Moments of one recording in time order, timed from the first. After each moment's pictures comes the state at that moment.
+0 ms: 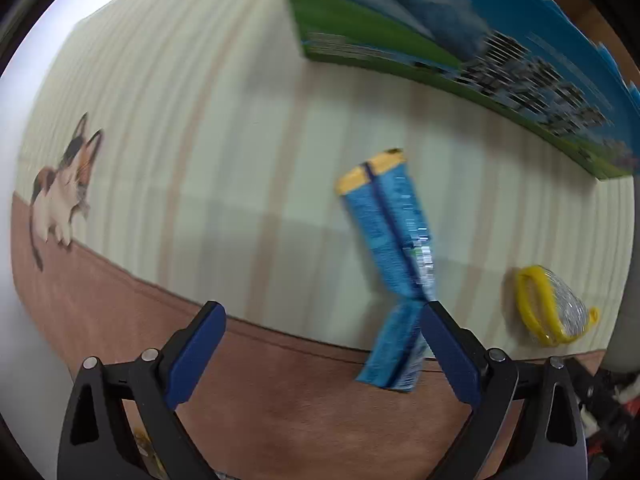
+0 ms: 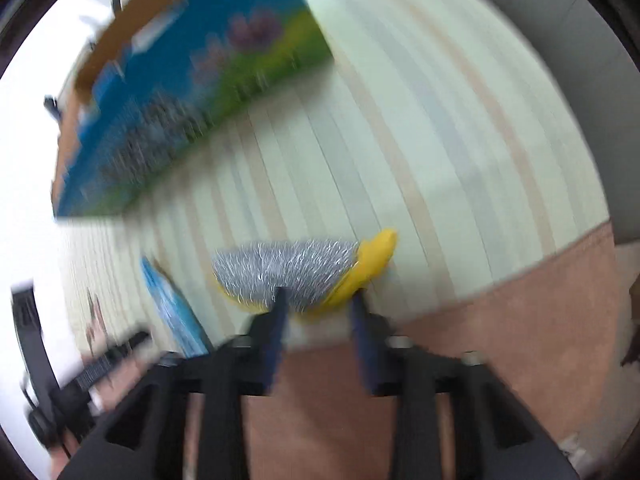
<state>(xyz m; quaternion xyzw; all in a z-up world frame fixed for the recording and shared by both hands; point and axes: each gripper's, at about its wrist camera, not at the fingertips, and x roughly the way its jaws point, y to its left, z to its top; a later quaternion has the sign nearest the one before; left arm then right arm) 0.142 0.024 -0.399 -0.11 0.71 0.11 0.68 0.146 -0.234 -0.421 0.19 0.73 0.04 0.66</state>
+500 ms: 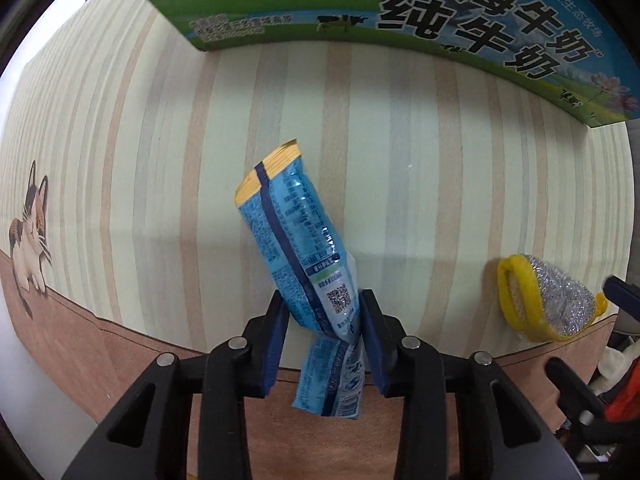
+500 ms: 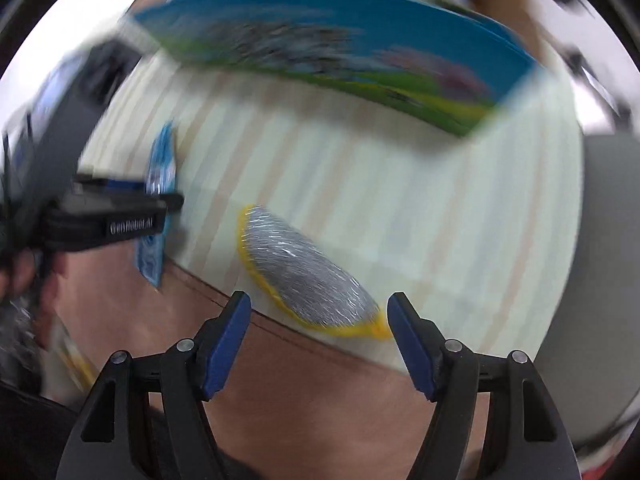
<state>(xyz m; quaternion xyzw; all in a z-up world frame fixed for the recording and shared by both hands) 0.157 -0.009 -0.436 -0.07 0.74 0.06 0.67 0.162 -0.145 -0.405 -0.22 0.68 0.24 0.66</state>
